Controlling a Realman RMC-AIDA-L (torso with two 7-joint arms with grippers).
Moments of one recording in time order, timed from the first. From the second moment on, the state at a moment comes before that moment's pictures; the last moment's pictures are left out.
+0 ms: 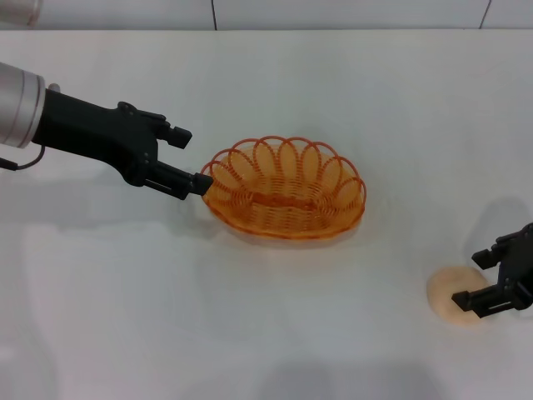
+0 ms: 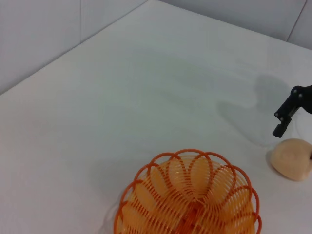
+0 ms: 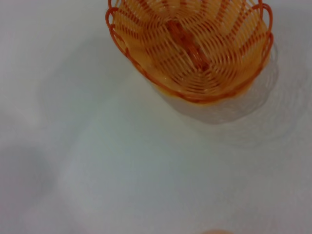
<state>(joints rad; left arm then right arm) -0.68 -2.03 0.82 1.02 2.30 1.73 -1.79 0.25 2.01 -1.42 -1.55 -2.34 -1.55 2.25</state>
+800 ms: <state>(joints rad) -0.67 -2.03 0.82 1.02 2.30 1.73 -1.79 0.26 2.01 -1.42 -1.58 -2.24 -1.55 2.25</state>
